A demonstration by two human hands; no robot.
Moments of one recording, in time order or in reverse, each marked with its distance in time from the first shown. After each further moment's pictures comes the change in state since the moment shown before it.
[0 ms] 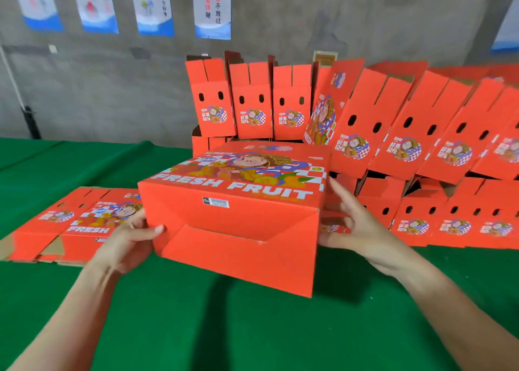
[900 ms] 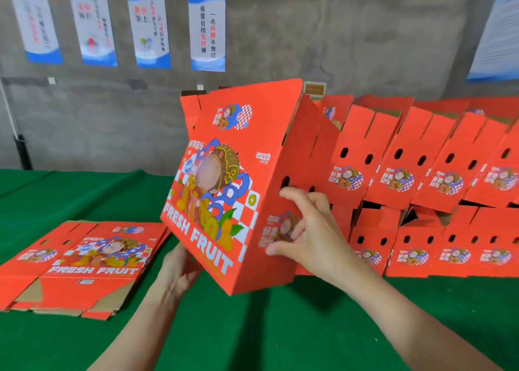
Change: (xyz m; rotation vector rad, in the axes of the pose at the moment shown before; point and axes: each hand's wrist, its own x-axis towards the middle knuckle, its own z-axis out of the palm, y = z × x) left_hand 0.073 -0.037 0.078 -0.388 0.423 -0.239; right_hand 0.050 -0.044 0.046 -0.586 0.188 -0.306
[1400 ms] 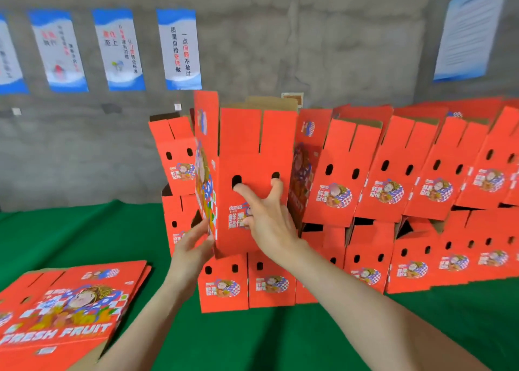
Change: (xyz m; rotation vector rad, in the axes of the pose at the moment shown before) left_hand 0.016 0.020 0.089 0.645 -0.400 0.527; right_hand 0.117 0.028 0.034 -0.312 0.145 0.059
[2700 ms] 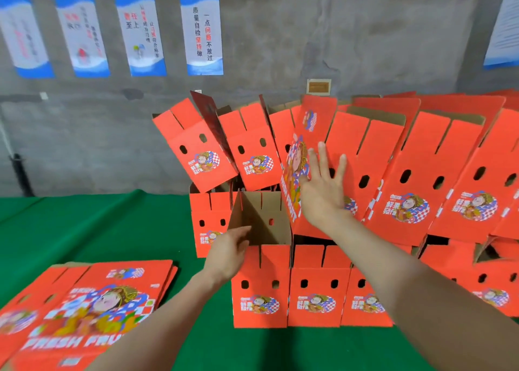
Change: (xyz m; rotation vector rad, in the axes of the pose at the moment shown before) left_hand 0.108 -0.073 -0.051 0.838 -0.121 0.076; right_hand 0.125 0.042 0.061 -0.946 -0.065 0.015
